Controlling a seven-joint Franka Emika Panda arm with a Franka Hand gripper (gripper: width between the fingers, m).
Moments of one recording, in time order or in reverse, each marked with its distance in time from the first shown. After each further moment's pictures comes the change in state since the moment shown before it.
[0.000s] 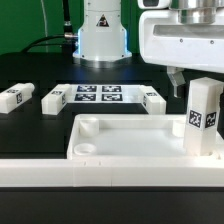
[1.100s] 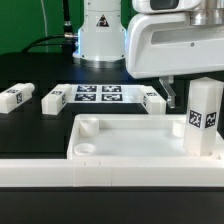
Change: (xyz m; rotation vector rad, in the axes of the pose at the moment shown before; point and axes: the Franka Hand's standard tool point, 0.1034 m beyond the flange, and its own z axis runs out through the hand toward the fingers) arm 0.003 -0.002 0.001 -0.014 -0.006 -0.991
